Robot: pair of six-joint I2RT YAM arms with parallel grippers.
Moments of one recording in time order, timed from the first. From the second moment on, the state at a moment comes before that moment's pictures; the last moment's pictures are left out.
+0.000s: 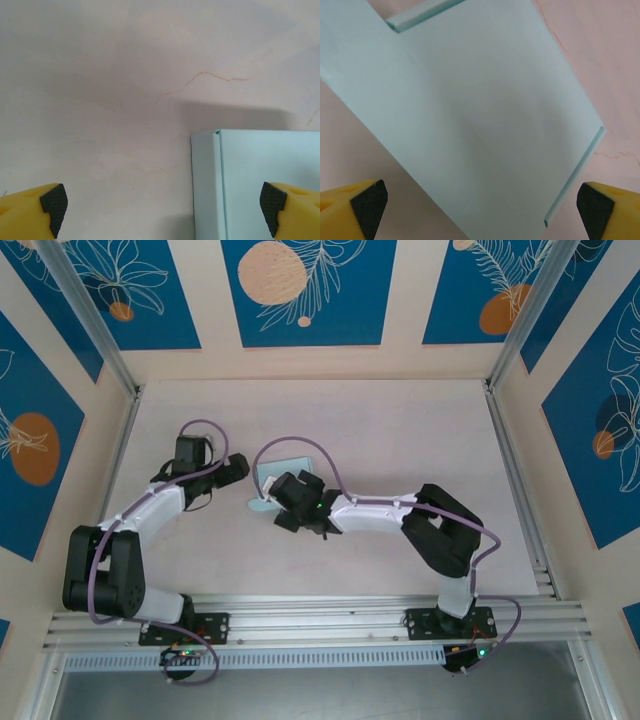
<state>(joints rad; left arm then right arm) -0.13 1.41 0.80 -0.23 0.15 -0.48 1.01 1.88 1.18 -0.20 0.43 -0.30</state>
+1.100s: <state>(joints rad) -0.11 1.41 0.80 -0.23 0.19 -0.47 0.99 2.00 1.30 -0.09 0.49 -0.58</state>
